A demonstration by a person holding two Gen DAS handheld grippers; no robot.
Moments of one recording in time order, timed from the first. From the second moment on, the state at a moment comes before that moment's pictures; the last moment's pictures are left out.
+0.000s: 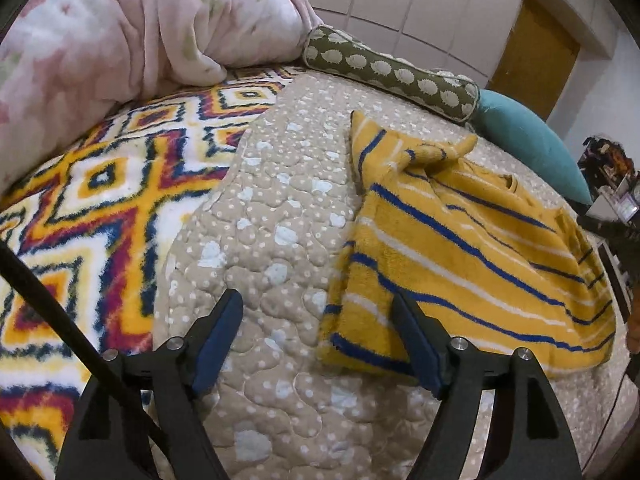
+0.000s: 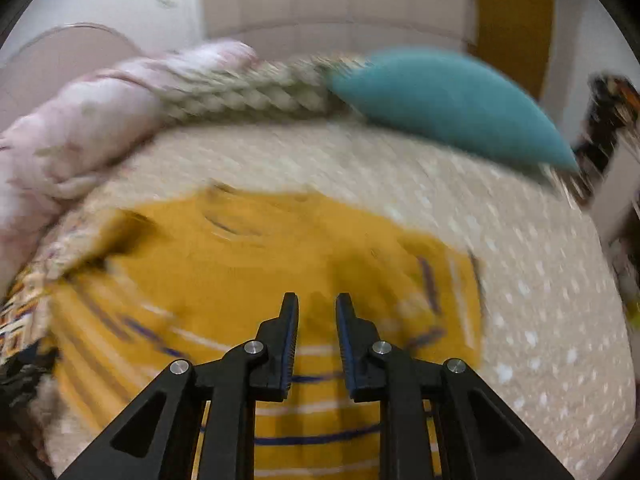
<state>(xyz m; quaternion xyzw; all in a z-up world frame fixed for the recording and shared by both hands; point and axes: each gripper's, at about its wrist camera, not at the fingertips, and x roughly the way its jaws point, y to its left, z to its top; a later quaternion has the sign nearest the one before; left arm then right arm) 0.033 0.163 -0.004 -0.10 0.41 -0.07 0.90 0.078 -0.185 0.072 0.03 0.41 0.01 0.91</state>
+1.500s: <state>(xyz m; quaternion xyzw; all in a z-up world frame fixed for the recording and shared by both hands) 0.030 0.158 -0.005 -0.09 0.41 -0.07 0.90 0.104 -0.256 0.034 0.01 0.48 -0.03 0.88</state>
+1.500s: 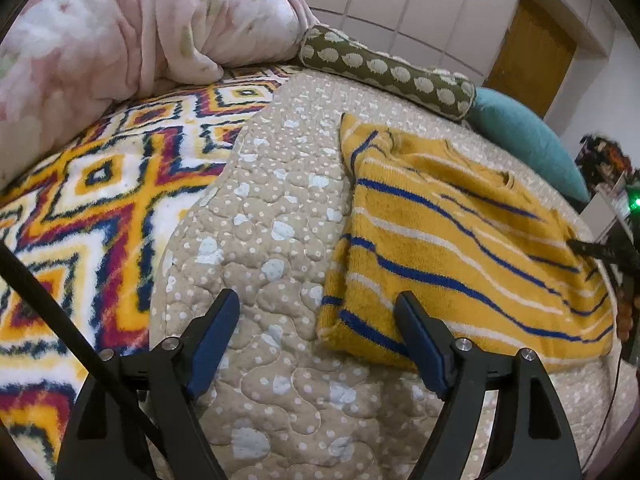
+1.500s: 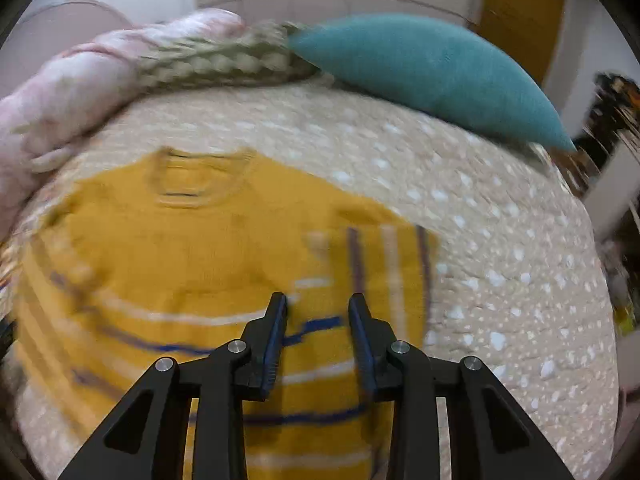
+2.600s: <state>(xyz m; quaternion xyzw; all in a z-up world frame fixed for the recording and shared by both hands) 0.033 0.148 -0.006 -0.06 0.42 -0.05 0.90 -0.066 -0.284 0.005 0.33 0.35 0.02 0.87</state>
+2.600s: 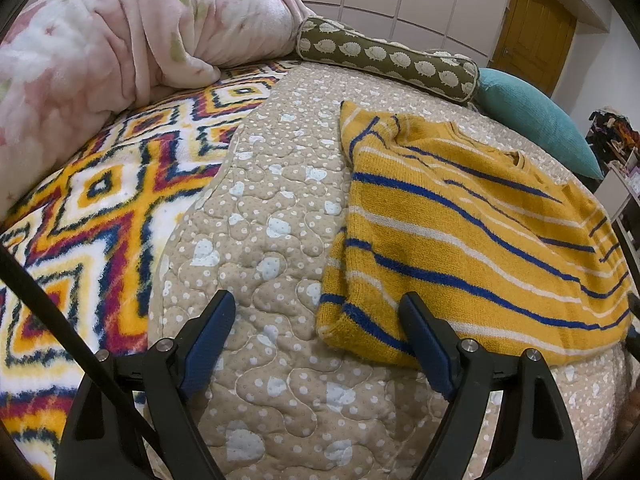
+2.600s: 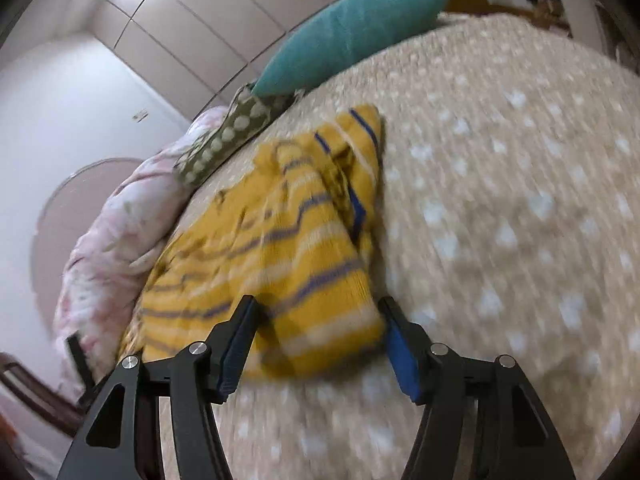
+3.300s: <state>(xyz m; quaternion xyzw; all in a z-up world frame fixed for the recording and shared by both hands) -0.093 0.275 0.059 -0.14 0.34 -0.05 0.93 0.062 0.065 0.066 -0.09 0.40 0.13 0.90</state>
